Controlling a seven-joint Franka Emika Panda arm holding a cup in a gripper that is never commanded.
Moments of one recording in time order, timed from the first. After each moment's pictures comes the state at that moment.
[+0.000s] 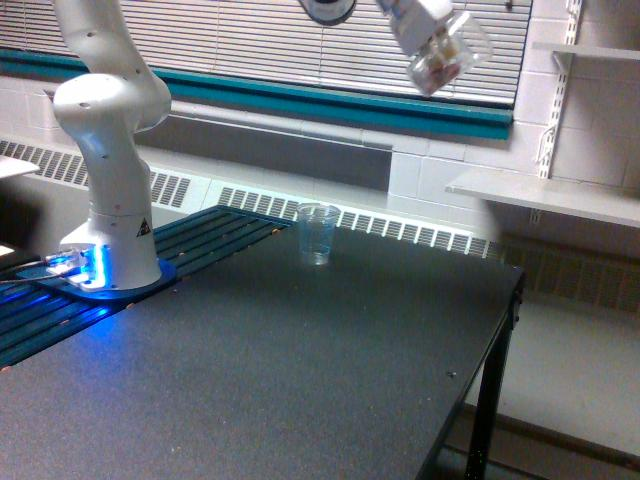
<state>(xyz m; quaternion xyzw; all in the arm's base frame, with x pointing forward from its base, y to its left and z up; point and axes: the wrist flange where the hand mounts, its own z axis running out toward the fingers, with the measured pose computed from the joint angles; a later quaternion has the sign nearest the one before) 0.454 0.196 0.532 -0.94 0.06 -0.34 0.08</state>
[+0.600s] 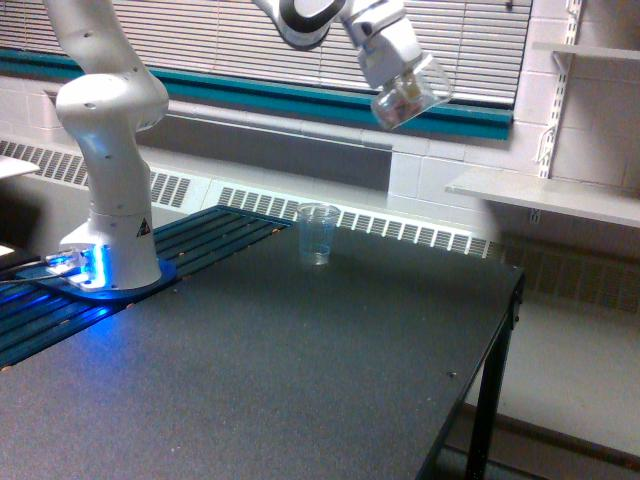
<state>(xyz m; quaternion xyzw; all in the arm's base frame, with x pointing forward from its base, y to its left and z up) 0.399 0.217 0.469 -0.96 0.02 -0.28 0.06</state>
